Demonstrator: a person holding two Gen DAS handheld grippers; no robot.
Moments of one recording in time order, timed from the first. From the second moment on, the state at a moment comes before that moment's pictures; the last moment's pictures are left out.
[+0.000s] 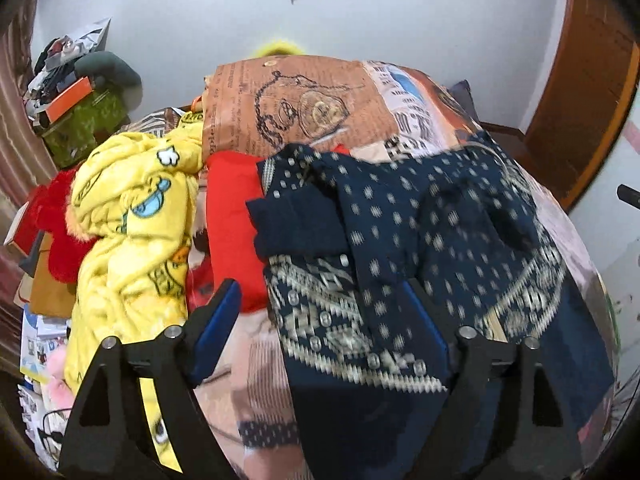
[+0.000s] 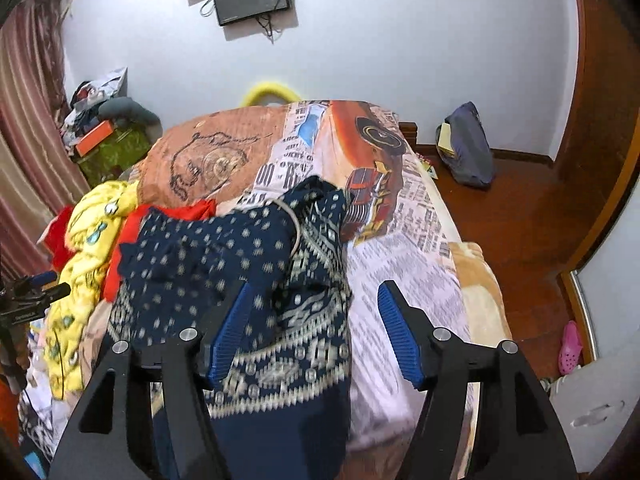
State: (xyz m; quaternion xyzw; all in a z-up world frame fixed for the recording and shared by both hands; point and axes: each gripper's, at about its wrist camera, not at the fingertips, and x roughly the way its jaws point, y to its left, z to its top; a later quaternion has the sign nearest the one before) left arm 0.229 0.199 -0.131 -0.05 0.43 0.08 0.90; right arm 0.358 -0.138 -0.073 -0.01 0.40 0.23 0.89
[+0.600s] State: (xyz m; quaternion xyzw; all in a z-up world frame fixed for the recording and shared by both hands) left arm 0.136 0.207 -0.255 -0.19 0.55 0.06 0.81; right arm 0.281 -0.152 -0.186 -0.03 0.51 0.22 0.83
